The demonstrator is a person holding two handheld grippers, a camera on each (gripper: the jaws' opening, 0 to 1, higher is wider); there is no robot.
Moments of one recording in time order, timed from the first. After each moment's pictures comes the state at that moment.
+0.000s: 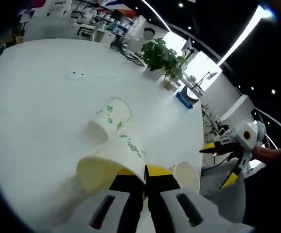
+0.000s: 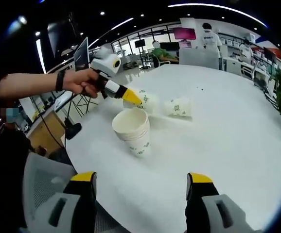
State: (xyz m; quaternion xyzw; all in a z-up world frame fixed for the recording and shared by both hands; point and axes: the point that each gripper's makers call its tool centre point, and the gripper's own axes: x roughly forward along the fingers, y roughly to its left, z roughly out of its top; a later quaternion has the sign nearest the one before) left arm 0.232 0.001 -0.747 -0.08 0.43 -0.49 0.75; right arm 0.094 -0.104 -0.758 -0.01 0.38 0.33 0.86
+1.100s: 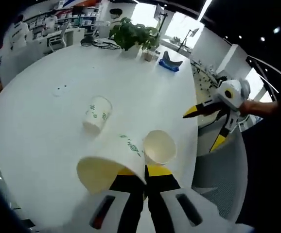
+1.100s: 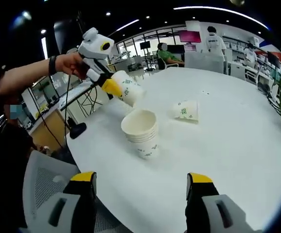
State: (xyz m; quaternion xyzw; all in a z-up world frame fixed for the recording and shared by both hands) left arm 0.192 0.030 -0.705 0.13 0.43 -0.55 0.70; right arm 0.085 -0.090 -0.751 -0.02 0.37 0.35 0.86
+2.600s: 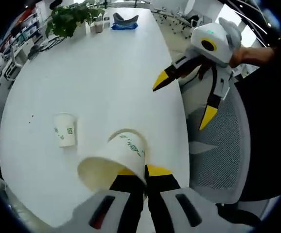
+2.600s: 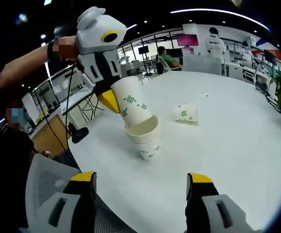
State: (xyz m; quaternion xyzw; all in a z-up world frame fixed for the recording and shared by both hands) left arm 0.138 -0.015 -0.713 0.37 0.44 -0.61 0.55; right arm 0.079 -0.091 -0.749 0.00 0.36 0.34 0.87
